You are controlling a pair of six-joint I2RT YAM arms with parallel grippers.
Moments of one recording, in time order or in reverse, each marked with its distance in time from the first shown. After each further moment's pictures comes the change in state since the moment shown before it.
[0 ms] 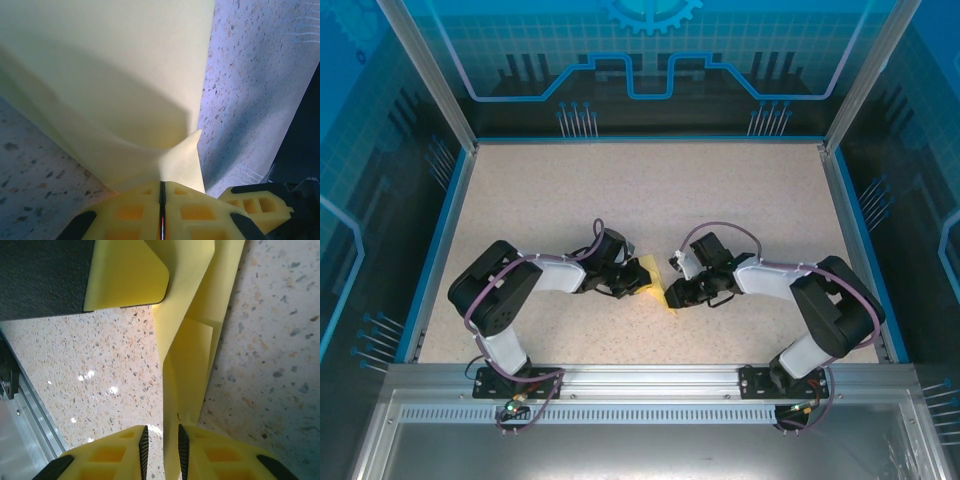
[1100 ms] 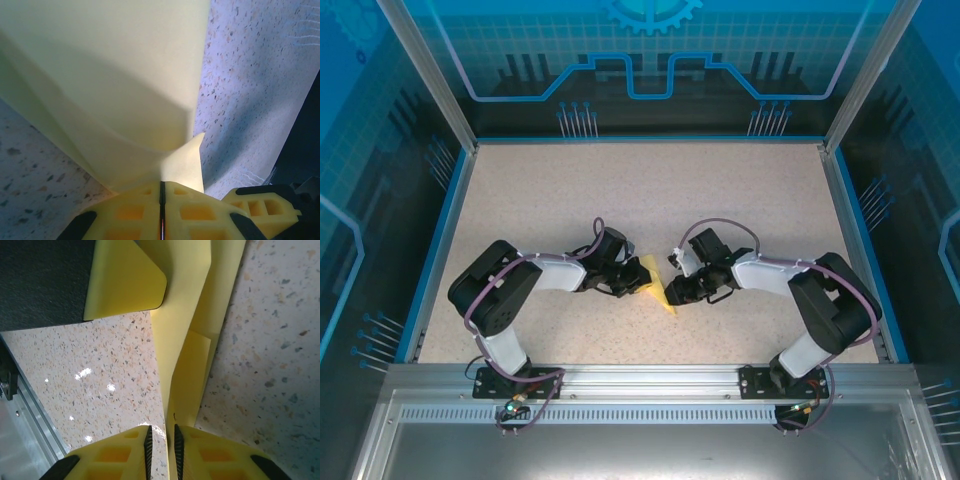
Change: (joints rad) left arm 0.000 0.000 0.016 -0.026 -0.011 0.001; right arm -0.008 0.023 0.048 -0.054 0.003 -0.022
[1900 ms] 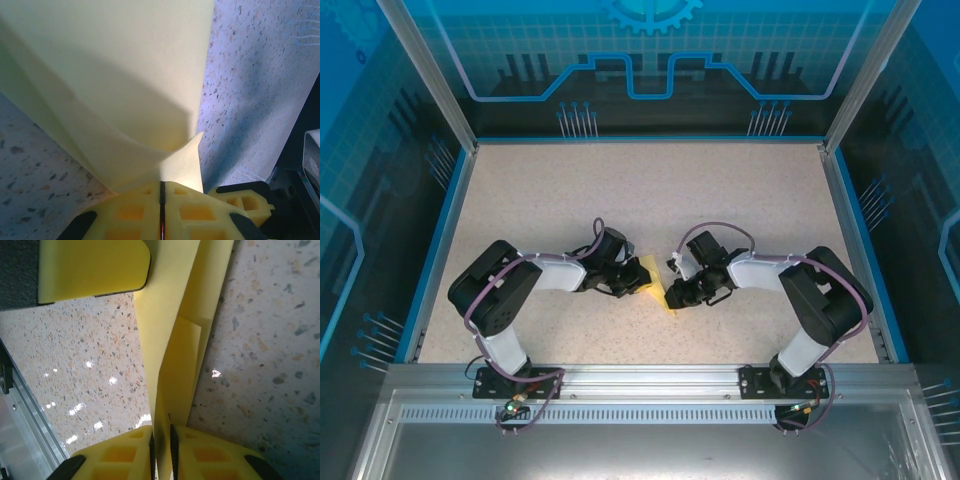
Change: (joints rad) left arm 0.000 0.000 0.000 -0.003 0.000 0.000; right arm 0.003 0.058 0.000 0.003 -0.028 -0.007
